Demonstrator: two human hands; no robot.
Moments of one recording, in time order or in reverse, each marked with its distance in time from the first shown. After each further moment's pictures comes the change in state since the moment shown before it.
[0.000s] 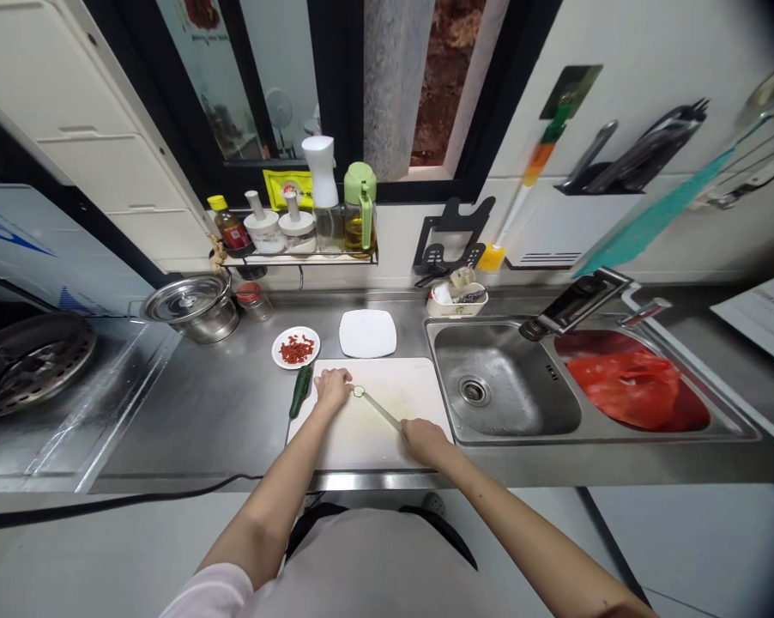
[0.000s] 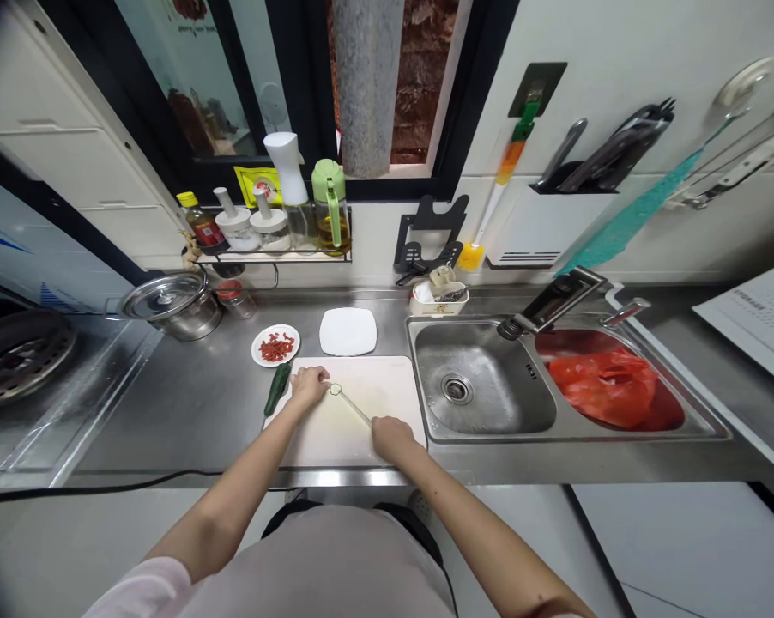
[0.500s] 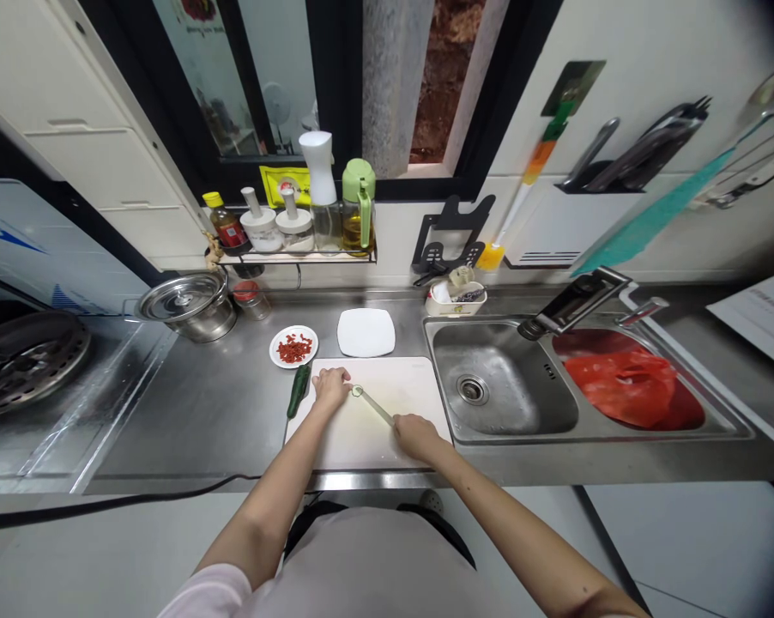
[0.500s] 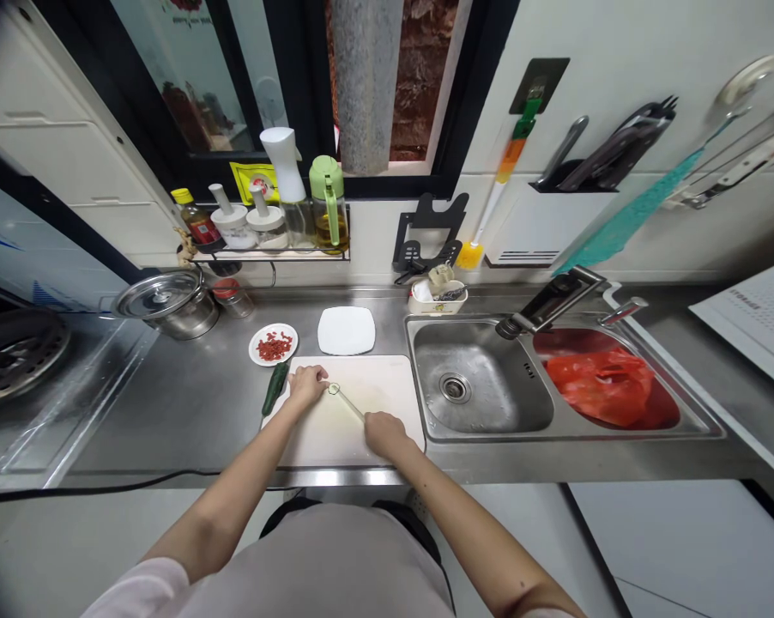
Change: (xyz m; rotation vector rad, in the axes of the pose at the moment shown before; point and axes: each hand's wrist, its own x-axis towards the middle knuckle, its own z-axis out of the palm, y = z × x) left_hand 0.003 -0.001 0.002 -0.010 -0.011 -0.005; right_hand 0.011 -0.007 -0.001 0.025 0.006 0.008
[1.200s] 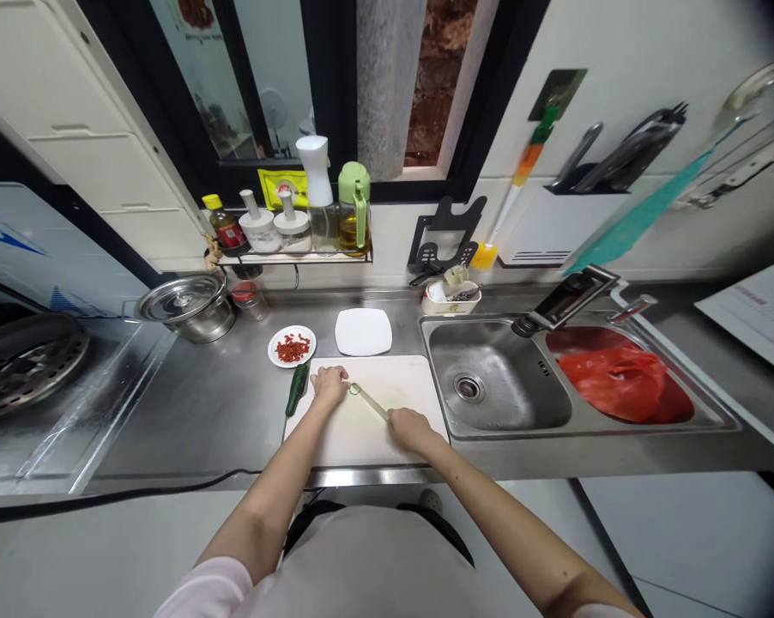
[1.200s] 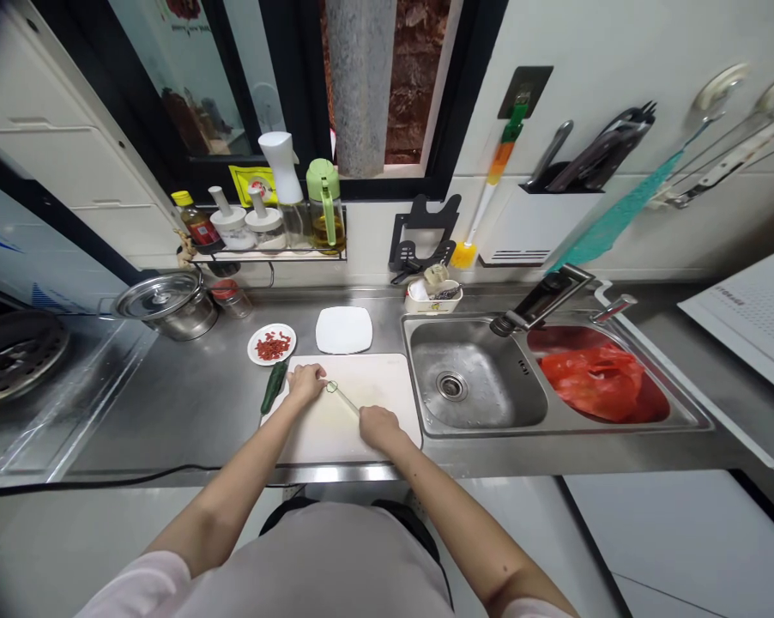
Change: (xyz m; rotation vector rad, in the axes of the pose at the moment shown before) left_hand -0.001 0.002 -0.001 0.042 0.014 -0.008; right_hand 0.006 -0.005 0.000 0.028 0.011 0.012
